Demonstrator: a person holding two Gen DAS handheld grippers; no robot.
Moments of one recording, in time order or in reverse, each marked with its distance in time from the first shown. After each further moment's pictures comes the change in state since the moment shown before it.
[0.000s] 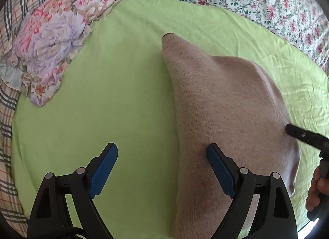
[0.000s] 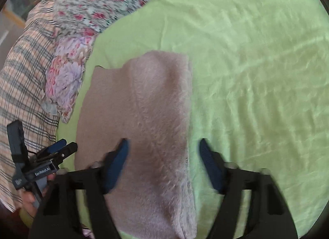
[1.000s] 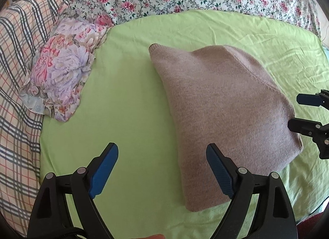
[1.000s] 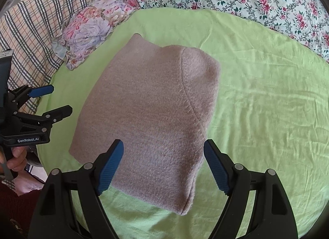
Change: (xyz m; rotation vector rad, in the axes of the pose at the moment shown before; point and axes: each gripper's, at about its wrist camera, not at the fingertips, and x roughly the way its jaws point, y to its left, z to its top) left arm -0.062 -0.037 -0.053 0.220 -0.108 0.130; right arm -0.053 0.076 -0.064 -0.474 -0.064 -0.165
